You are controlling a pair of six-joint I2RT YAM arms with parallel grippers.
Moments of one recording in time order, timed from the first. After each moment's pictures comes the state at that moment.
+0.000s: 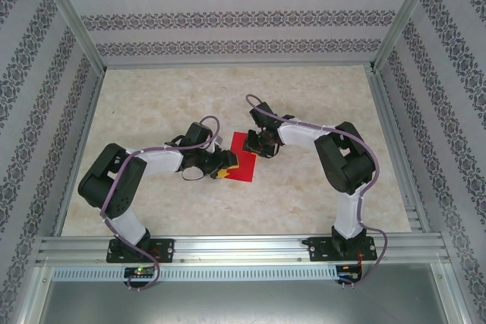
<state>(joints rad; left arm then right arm) -0.52 1.69 0.79 -0.03 0.69 -0.98 0.57 1.96 1.22 -0.43 -0.25 0.77</state>
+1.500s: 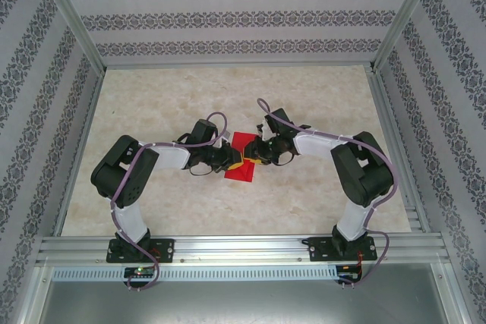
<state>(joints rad) -0.53 1.81 0.83 0.14 0.73 -1.00 0.52 1.79 0.99 -0.27 -0.59 0.69</state>
